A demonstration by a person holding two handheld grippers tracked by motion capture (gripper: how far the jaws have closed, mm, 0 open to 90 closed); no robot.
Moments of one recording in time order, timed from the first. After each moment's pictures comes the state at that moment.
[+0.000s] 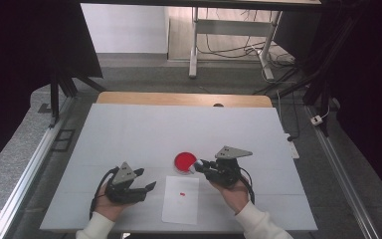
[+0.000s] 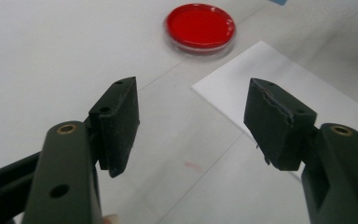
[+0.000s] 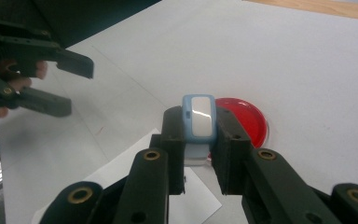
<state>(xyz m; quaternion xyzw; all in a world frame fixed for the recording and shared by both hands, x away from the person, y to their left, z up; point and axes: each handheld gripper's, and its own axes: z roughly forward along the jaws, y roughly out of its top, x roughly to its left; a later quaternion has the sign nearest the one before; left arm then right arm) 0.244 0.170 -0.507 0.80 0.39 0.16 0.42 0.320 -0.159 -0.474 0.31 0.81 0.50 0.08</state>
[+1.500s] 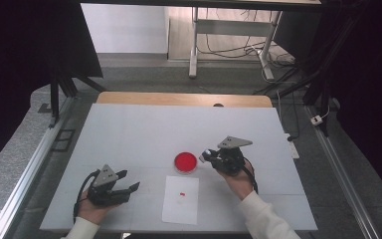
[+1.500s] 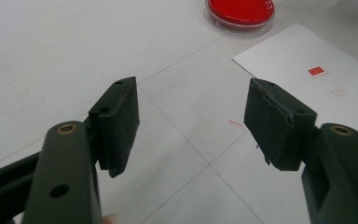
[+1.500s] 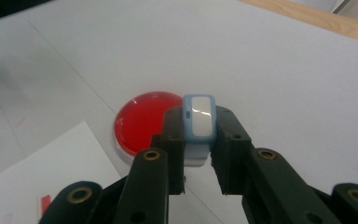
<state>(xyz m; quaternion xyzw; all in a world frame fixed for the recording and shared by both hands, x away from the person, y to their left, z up) 0.237 0.204 -0.515 0.79 0.42 0.17 0.41 0.359 -0.170 -0.477 0.31 0.83 0.44 0.15</state>
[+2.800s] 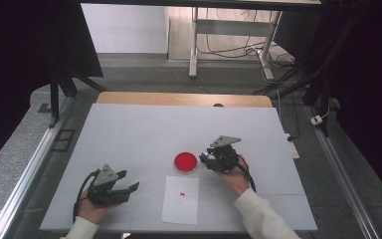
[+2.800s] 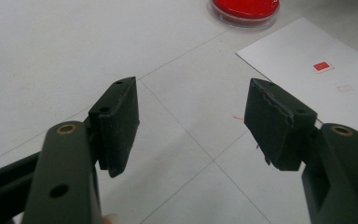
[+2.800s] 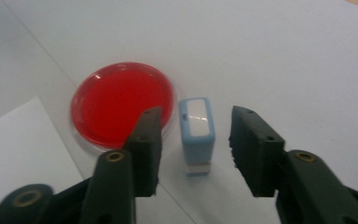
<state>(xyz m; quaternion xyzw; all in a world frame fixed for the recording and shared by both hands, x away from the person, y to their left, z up) 0.239 0.206 -0.517 0.79 0.42 0.17 0.41 0.379 -0.160 -0.500 0.30 0.86 0.39 0.16</state>
